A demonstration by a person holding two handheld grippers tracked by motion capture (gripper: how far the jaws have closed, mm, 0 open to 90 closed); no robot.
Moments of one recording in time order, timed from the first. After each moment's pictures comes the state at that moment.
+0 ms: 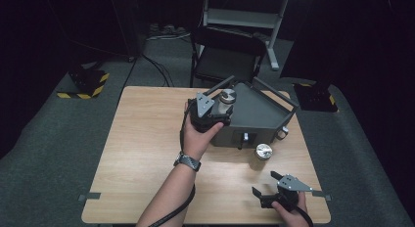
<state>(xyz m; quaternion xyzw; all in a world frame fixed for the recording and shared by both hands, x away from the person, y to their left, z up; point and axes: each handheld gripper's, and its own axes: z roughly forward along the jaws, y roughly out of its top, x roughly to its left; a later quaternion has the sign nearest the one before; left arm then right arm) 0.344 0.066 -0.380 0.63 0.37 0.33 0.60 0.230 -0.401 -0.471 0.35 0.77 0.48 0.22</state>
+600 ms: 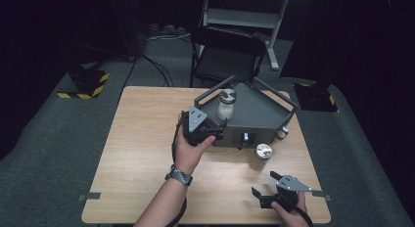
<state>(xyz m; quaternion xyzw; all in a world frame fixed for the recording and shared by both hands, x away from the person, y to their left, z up) 0.310 0.088 -0.397 0.64 0.36 0.32 0.60 0.230 -0.399 -0.469 0.35 0.77 0.48 0.22</state>
